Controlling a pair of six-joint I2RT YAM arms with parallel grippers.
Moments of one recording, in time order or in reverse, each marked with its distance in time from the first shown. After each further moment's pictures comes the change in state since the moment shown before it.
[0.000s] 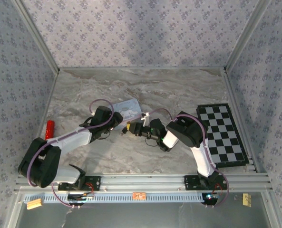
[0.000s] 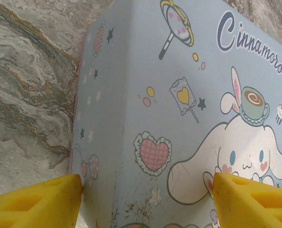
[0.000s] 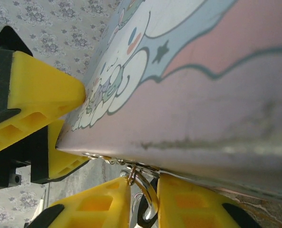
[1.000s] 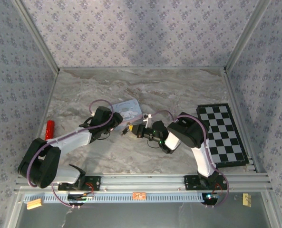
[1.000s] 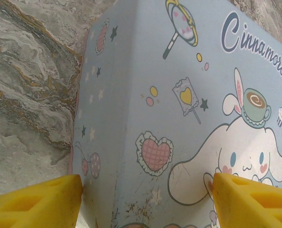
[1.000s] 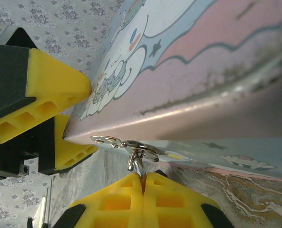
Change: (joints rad) left arm 0.000 -0.004 -0.006 -0.003 0.000 -0.009; right arm -0.001 -0.021 -0.066 0.053 0.015 0.004
